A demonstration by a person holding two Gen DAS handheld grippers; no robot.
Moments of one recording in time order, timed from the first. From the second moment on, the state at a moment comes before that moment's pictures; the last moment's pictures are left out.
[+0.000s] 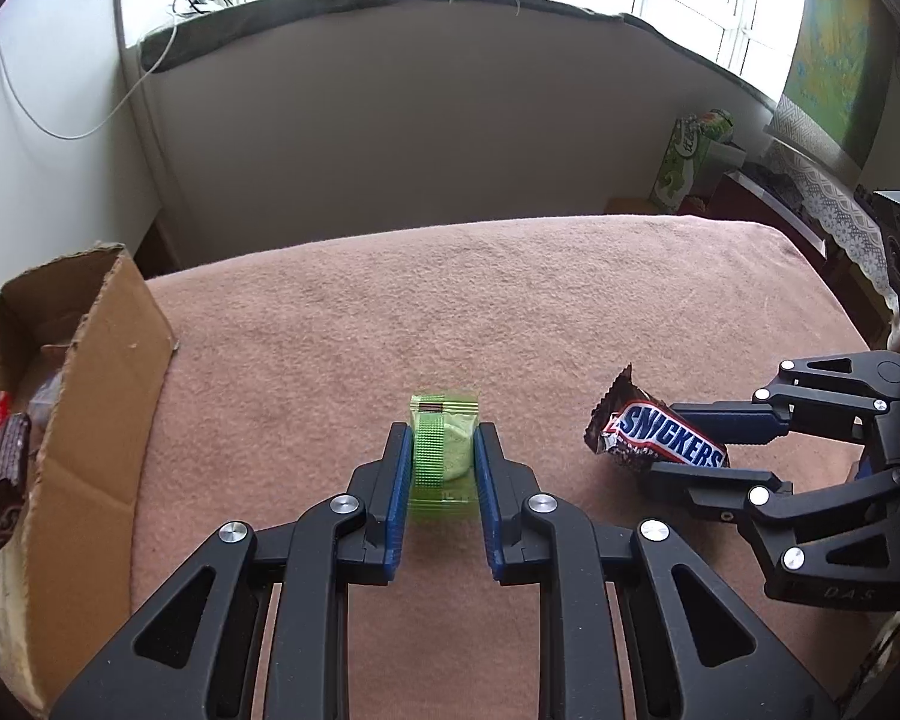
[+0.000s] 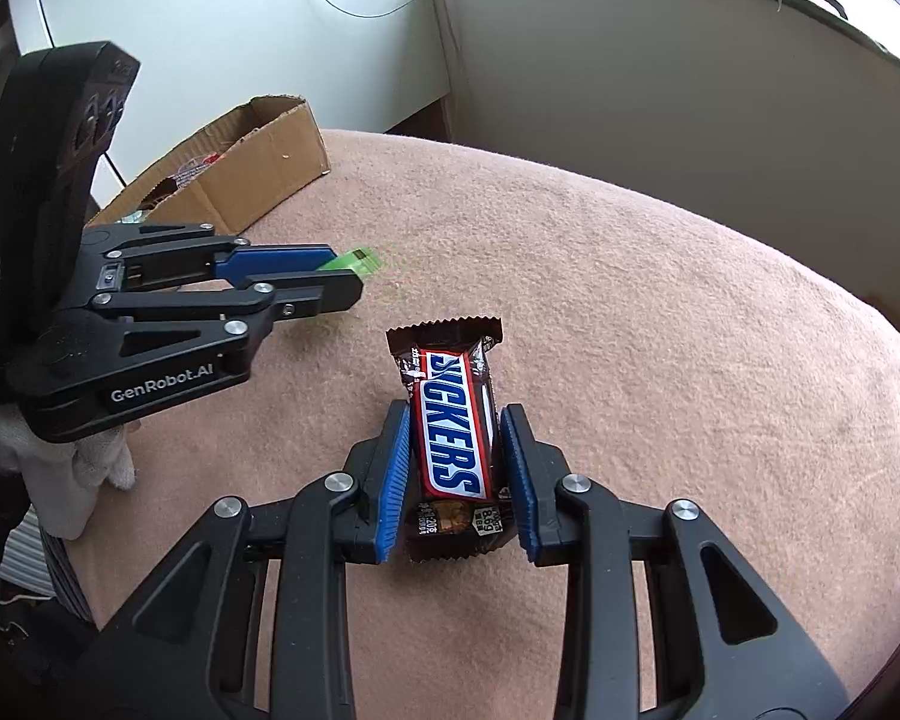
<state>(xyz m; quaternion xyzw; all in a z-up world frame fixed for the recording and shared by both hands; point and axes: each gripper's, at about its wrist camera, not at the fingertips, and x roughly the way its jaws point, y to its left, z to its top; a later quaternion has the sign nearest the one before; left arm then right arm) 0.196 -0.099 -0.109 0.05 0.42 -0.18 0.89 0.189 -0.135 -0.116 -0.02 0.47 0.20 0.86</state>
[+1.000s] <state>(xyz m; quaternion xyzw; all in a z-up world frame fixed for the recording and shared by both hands) 0.099 0.013 -0.046 -0.03 0.32 -0.09 0.94 0.134 -0.053 -0.015 0.01 0.35 0.23 0.91</state>
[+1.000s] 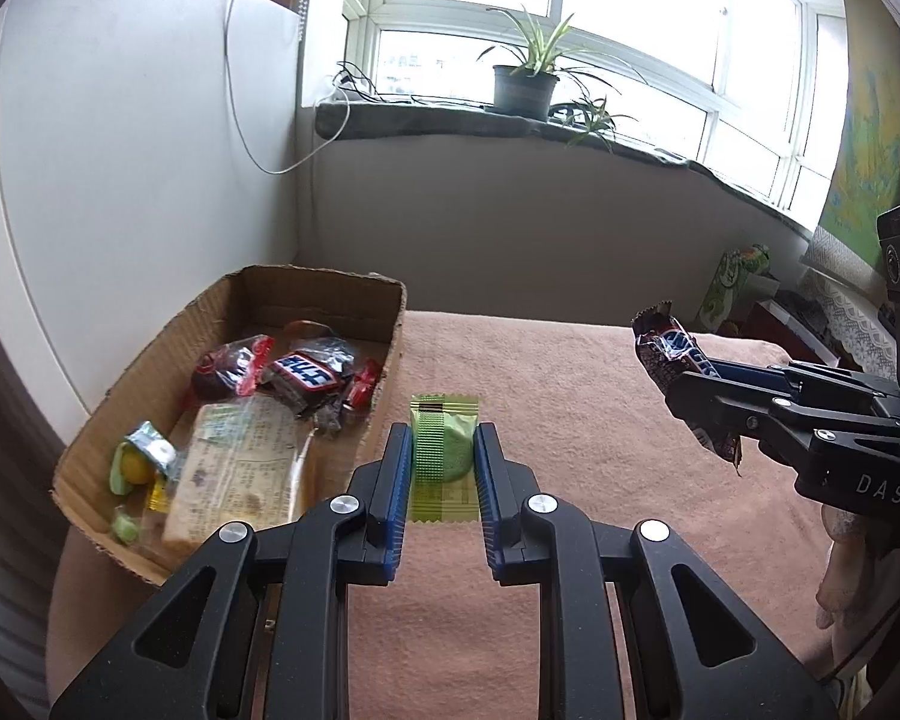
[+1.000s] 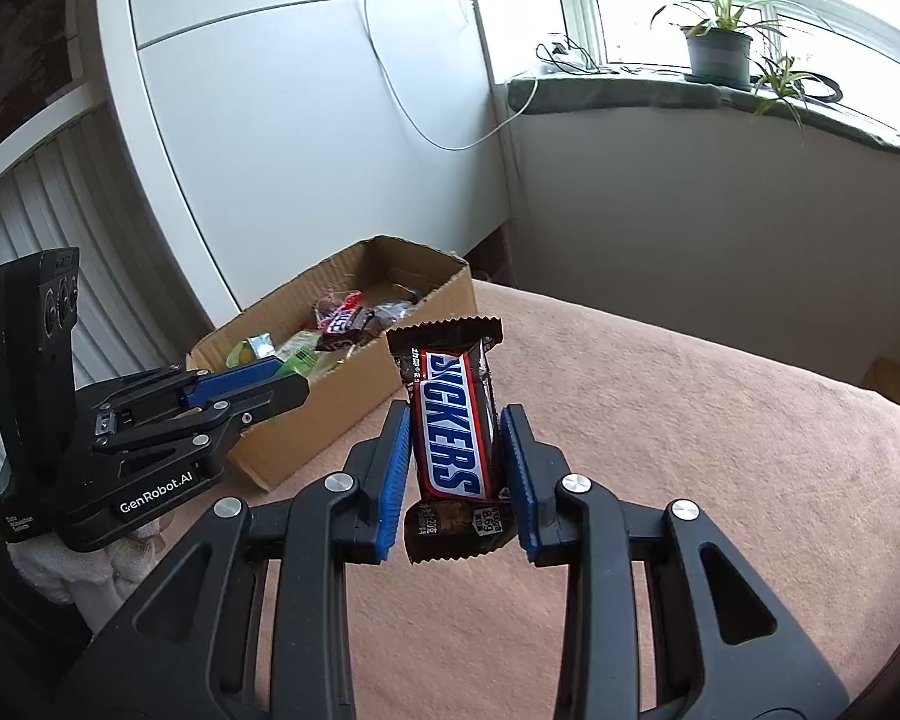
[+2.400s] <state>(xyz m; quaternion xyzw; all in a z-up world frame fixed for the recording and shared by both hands) 0.134 0.122 -0.056 -0.07 0.32 0.01 0.94 0.242 0.084 -0.040 -0.04 0.38 0.29 0.88</state>
